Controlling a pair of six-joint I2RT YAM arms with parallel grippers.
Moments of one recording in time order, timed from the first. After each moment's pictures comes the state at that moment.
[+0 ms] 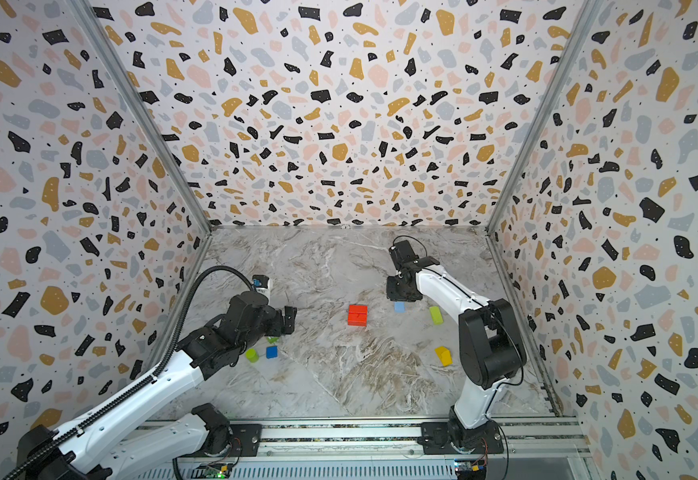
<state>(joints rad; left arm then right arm) -0.61 0.97 0.74 -0.49 -0.28 -0.41 0.43 1.74 1.32 -0.76 0.02 0.40</state>
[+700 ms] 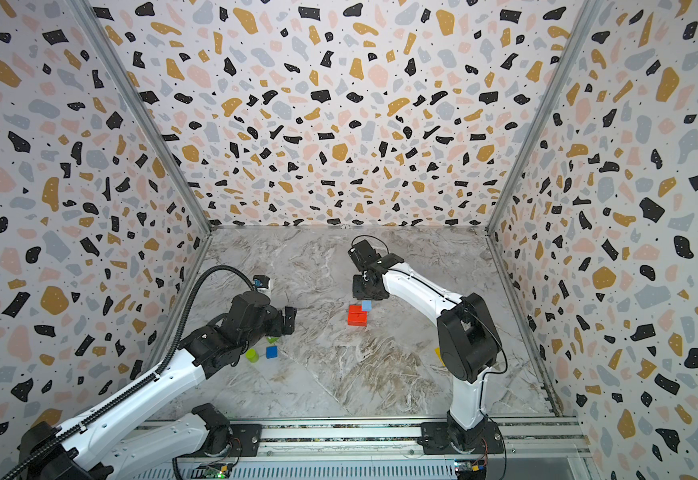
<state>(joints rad) -0.61 0.98 0.74 -0.50 -0.30 -0.41 0.64 1.85 1.51 -0.81 0.07 0.58</state>
